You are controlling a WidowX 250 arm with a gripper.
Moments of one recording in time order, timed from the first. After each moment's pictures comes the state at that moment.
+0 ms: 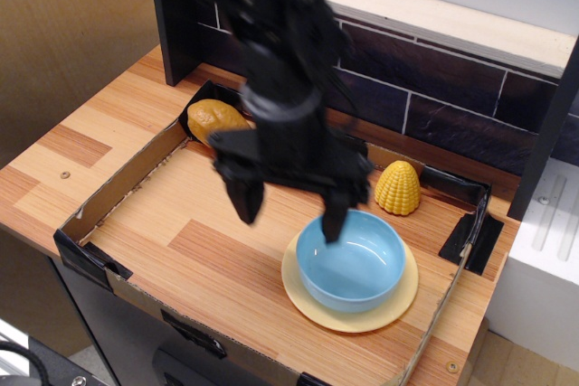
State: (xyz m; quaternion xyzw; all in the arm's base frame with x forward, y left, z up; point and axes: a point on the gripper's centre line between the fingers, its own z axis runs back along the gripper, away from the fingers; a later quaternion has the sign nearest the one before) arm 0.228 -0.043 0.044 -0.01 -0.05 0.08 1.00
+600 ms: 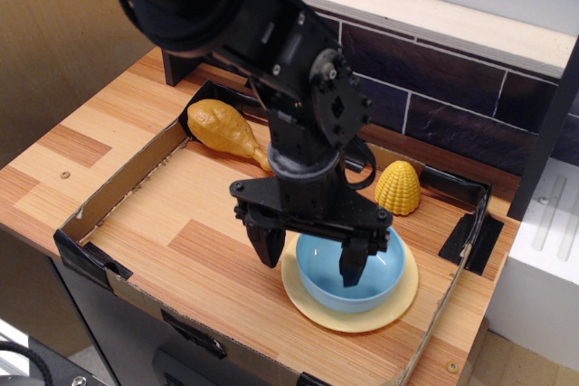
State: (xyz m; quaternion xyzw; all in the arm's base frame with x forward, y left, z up) arm 0.224 -0.051 0.017 -0.02 -0.05 0.10 0.99
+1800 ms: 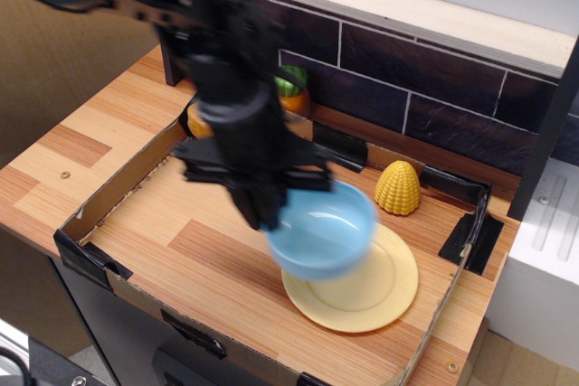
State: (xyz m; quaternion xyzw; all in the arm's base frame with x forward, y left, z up) arm 0.225 0.008 0.047 -0.07 -0.08 0.16 0.98
